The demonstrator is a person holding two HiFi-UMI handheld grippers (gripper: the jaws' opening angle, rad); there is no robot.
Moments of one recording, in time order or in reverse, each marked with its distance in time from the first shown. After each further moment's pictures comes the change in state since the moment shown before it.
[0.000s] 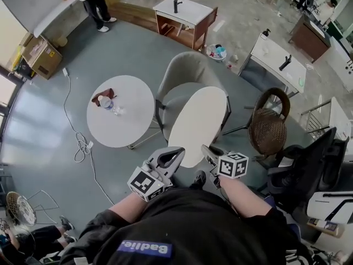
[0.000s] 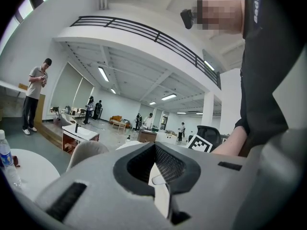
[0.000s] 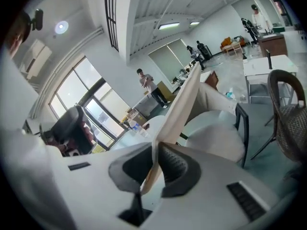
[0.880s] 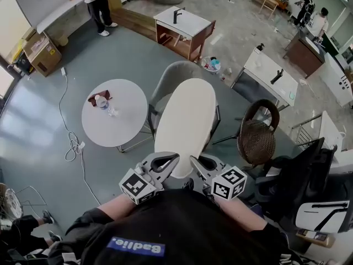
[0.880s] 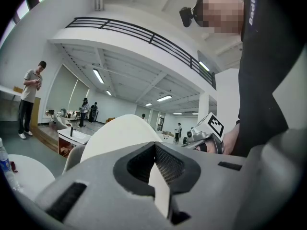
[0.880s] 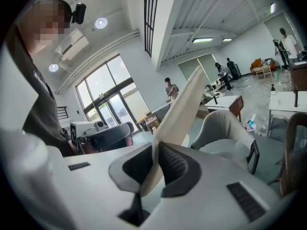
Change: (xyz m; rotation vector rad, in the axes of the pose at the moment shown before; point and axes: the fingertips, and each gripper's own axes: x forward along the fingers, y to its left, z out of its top) left arm 0.001 -0.041 0.018 0.033 -0.011 -0.050; right arm -0.074 0.103 0.042 -0.300 -0.108 0.170
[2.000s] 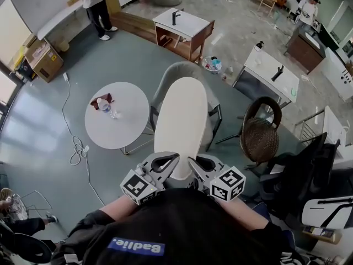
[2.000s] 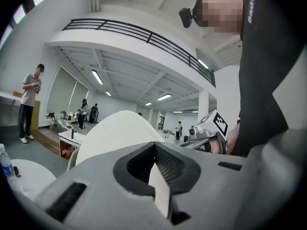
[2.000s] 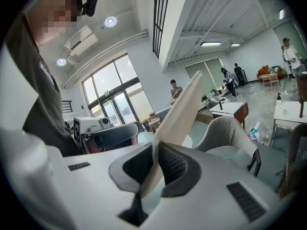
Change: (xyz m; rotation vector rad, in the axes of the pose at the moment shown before) left arm -0.002 -0.007 0.013 -0.009 0.007 0.019; right arm 0.001 0.020 0.005 -0.089 -0.014 0.034
